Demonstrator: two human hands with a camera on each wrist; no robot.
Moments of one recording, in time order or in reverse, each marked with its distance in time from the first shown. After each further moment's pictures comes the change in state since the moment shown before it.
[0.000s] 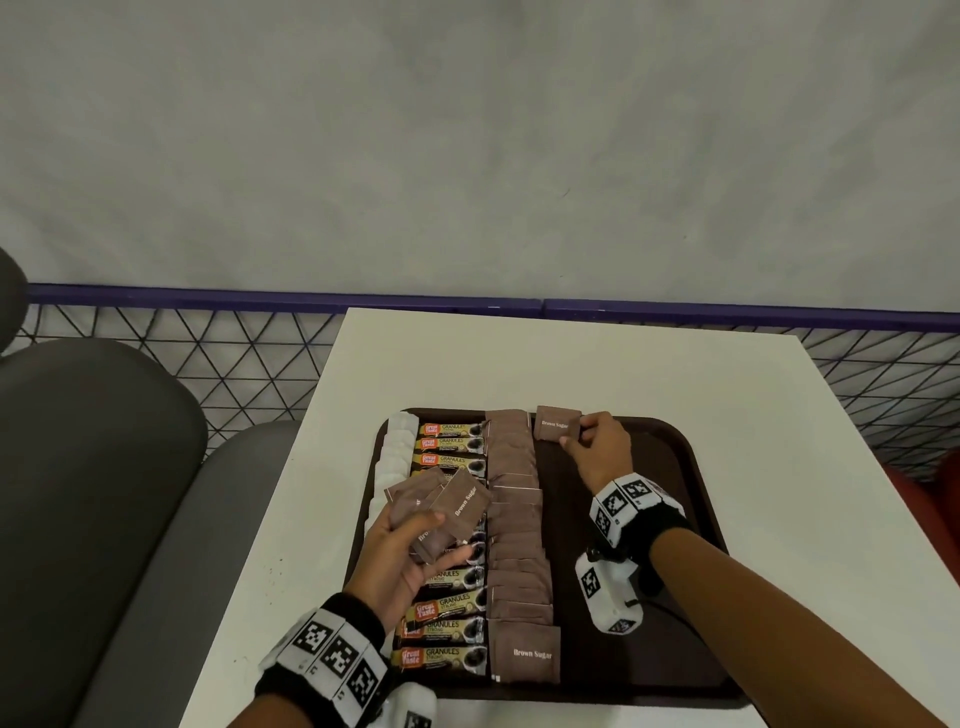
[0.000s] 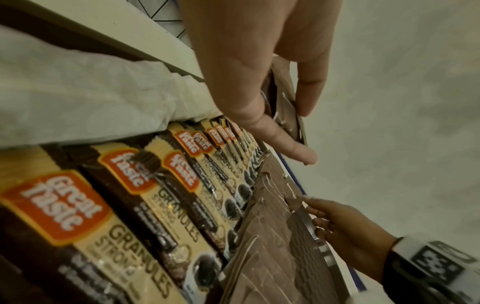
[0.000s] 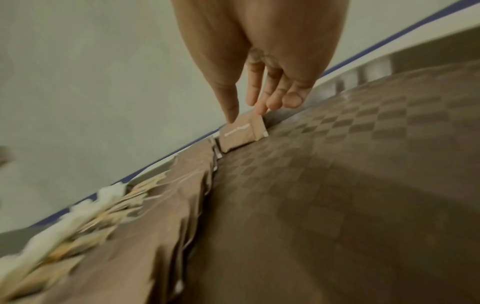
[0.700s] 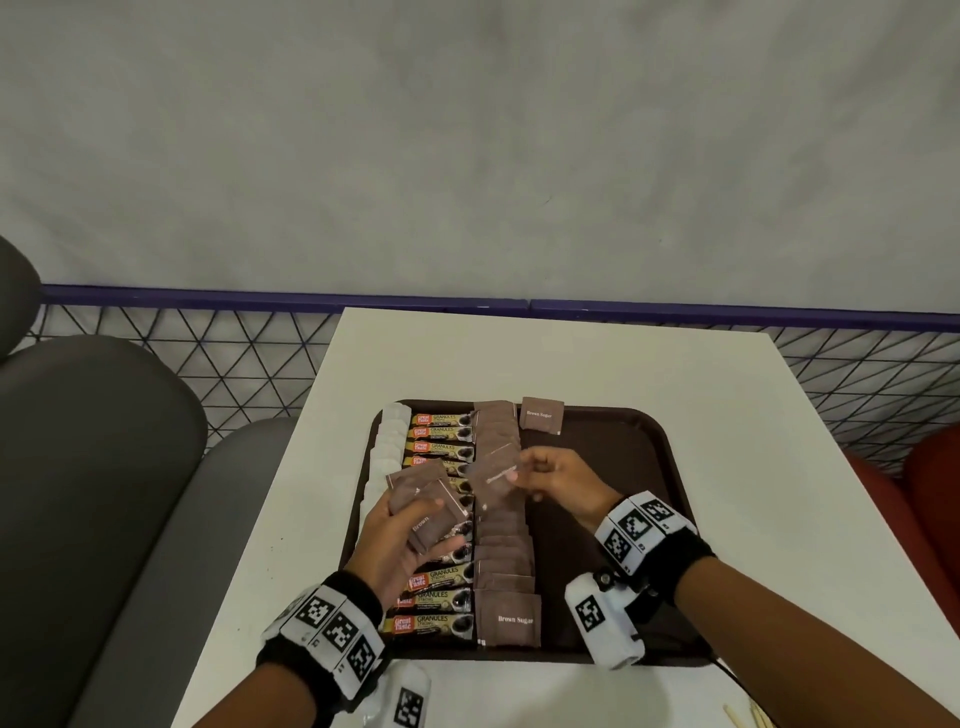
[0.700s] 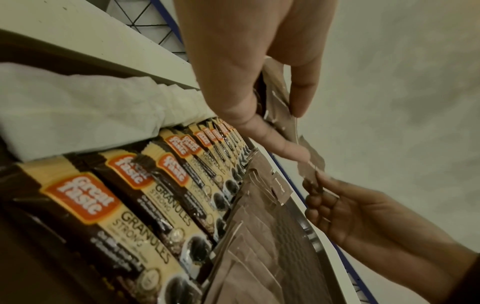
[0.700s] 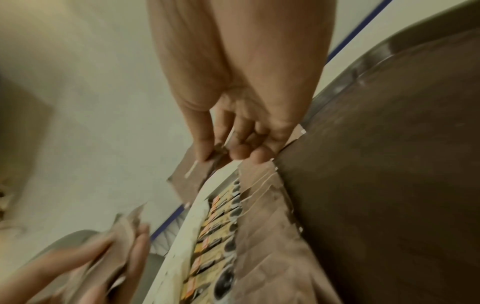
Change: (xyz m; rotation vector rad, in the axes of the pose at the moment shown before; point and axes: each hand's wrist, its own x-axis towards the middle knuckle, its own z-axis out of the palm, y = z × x) left_hand -0.020 -0.004 0.012 0.113 0.018 0.022; right_hand -0.080 -0.031 -0.028 0.368 -0.639 -0.012
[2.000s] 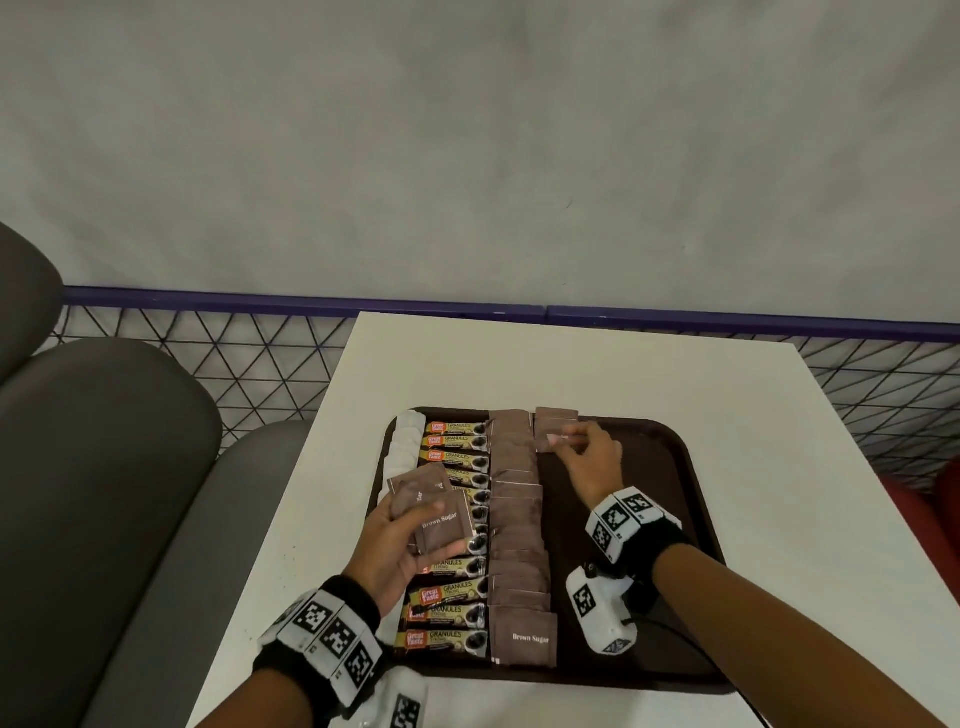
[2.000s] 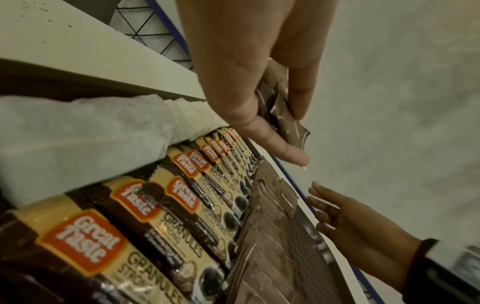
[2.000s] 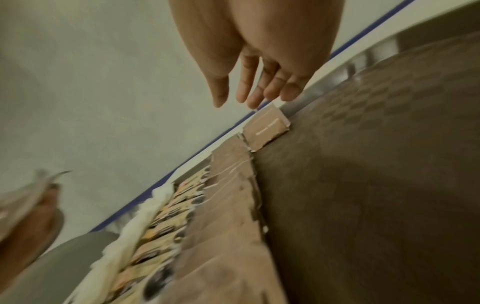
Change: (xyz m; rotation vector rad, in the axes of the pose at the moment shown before) left_hand 0.009 0.011 -0.013 -0.002 0.017 -0.011; right_hand 0.050 0.021 -0.013 -0.191 0.621 -0.108
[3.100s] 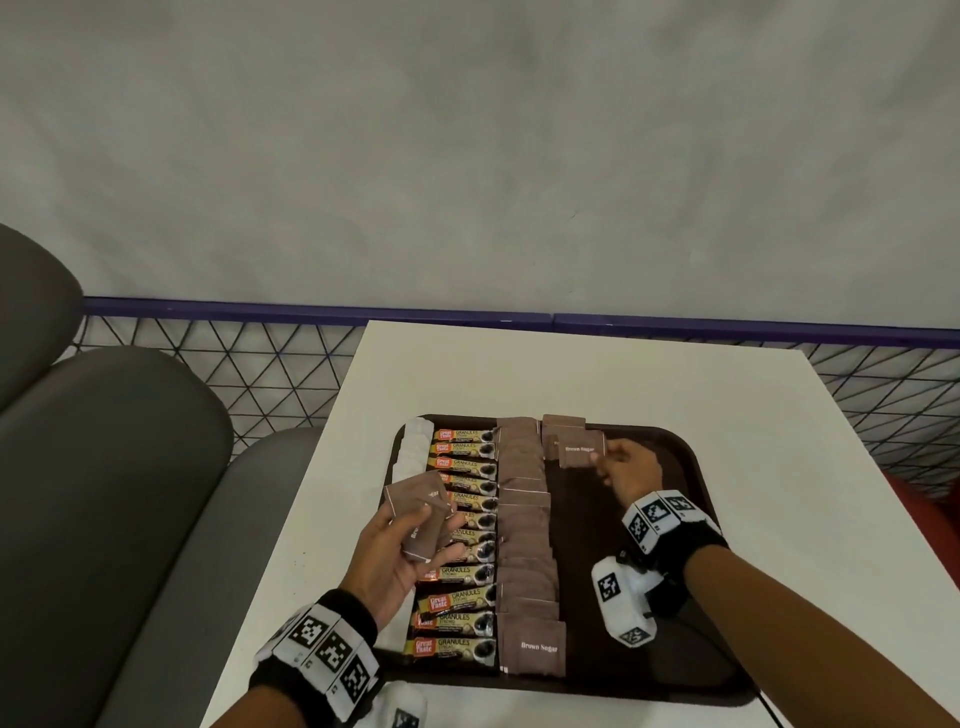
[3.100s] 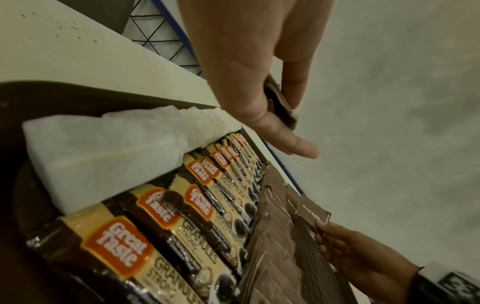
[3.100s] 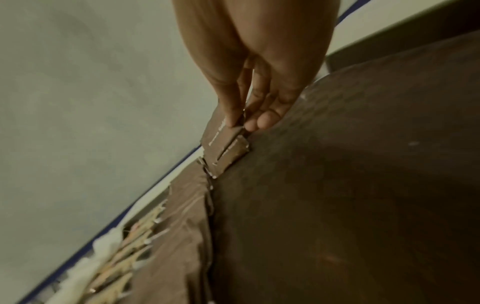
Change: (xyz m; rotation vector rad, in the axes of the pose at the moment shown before) left_hand -0.003 0.000 -0.010 -0.115 0.028 0.010; right_hand 0.019 0.022 -0.026 -0.028 0.013 0.196
